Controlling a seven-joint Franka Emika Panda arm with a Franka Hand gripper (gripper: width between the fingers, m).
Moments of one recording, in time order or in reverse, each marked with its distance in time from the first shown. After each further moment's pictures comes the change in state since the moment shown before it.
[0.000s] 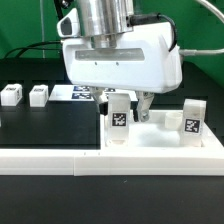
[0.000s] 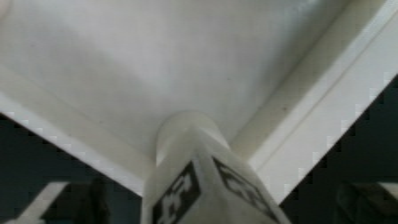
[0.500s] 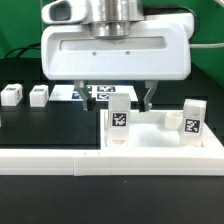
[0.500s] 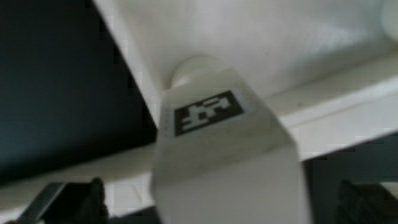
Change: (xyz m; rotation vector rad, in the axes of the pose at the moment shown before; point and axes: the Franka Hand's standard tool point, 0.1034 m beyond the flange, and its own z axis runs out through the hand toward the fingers) arm 0.007 -0.010 -0.014 -0.116 0.045 -0.781
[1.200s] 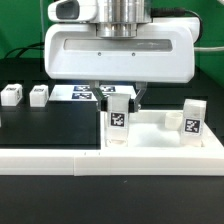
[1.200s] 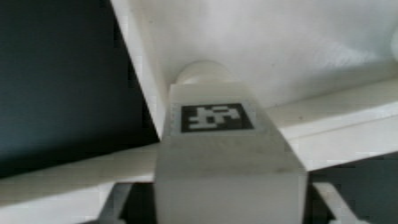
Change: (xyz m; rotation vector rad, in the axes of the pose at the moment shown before) arm 0.000 0.008 0.002 0.002 0.000 0.342
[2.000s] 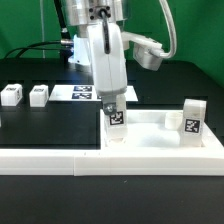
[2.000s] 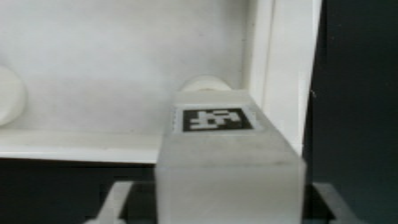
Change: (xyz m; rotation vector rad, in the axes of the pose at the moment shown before) arm 0.000 0.013 -0.003 0.011 -0.130 1.149
